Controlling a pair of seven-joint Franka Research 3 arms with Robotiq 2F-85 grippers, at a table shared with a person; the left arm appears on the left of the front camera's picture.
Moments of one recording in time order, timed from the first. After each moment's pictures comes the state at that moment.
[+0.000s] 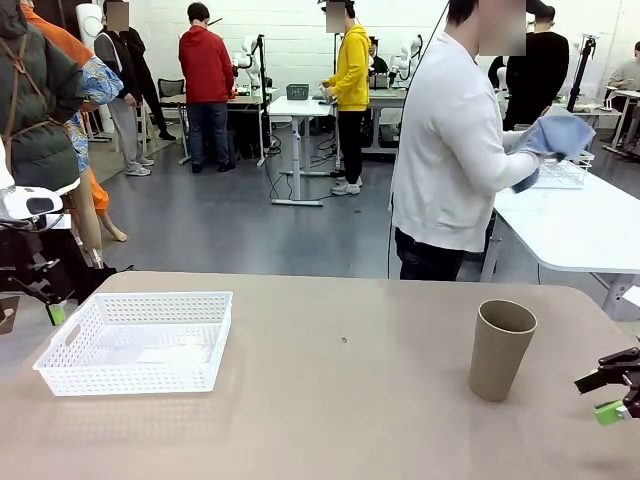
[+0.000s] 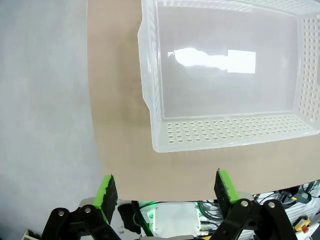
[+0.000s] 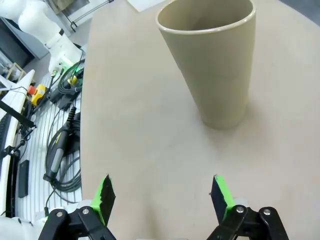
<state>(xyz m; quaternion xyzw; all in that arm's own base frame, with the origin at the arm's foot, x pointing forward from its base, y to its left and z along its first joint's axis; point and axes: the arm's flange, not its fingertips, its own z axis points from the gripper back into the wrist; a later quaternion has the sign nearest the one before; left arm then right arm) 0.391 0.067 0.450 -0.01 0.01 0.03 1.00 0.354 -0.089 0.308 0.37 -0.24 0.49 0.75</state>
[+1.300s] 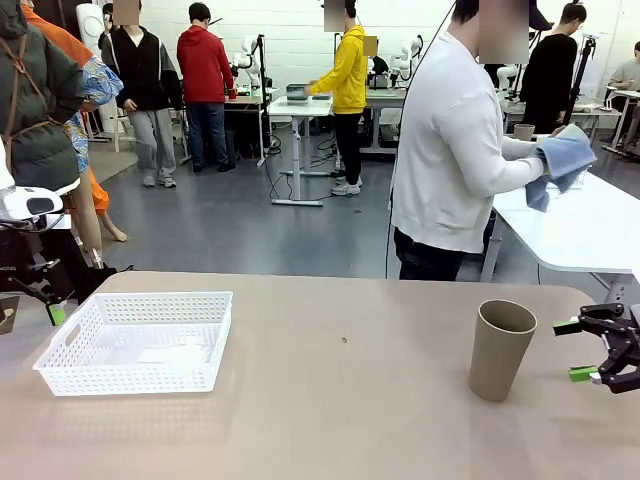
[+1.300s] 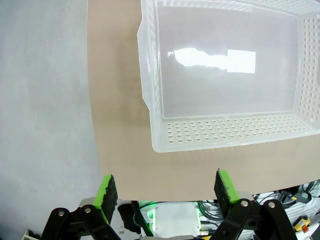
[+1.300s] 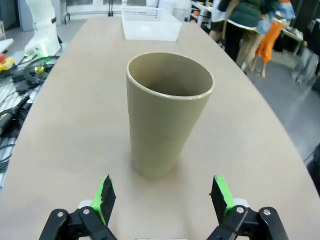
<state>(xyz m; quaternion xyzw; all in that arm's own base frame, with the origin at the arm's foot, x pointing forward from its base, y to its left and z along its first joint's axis) 0.391 0.067 0.449 -0.01 0.01 0.03 1.00 0.409 -0.089 0.301 0.30 -0.44 0.59 0.61</state>
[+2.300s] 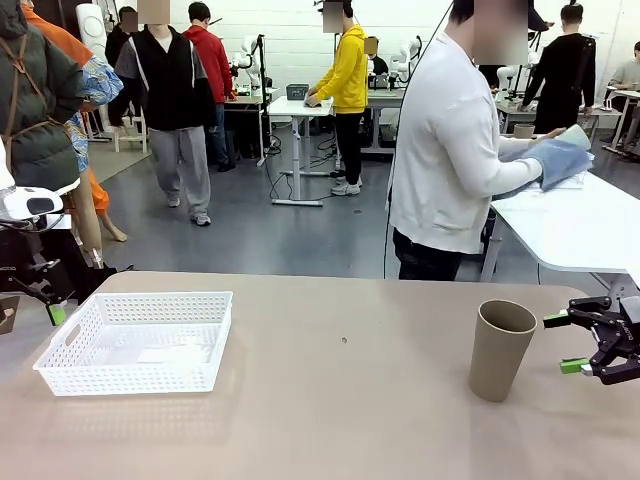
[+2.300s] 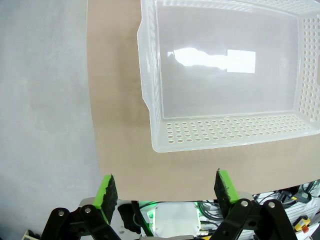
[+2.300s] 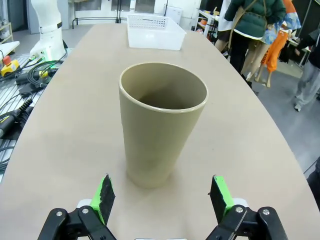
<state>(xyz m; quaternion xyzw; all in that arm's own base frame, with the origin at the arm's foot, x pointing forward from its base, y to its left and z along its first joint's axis) 0.391 0.067 0.449 -0.01 0.01 0.03 1.00 0.421 -0.086 0.307 0.31 -0.44 0.60 0.59</state>
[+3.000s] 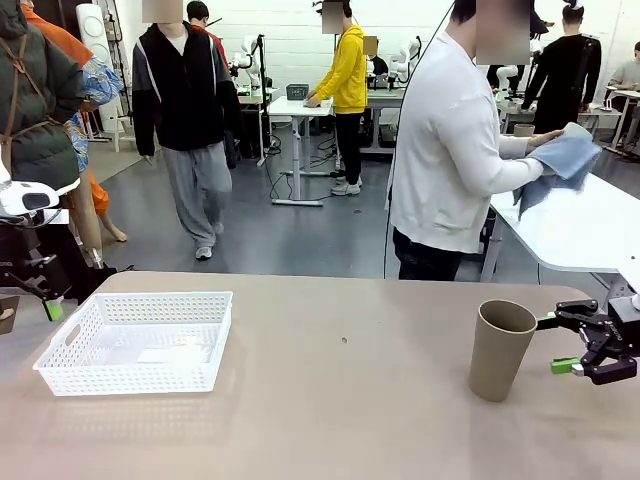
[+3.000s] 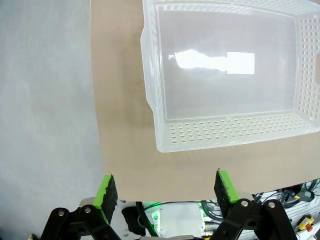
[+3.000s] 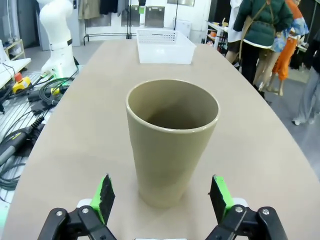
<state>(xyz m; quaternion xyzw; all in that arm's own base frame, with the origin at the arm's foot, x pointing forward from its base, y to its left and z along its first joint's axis) 0.391 0.071 0.456 -0.01 0.00 0.02 1.00 0.426 -0.069 0.298 0.37 -0.43 0.58 0.59</state>
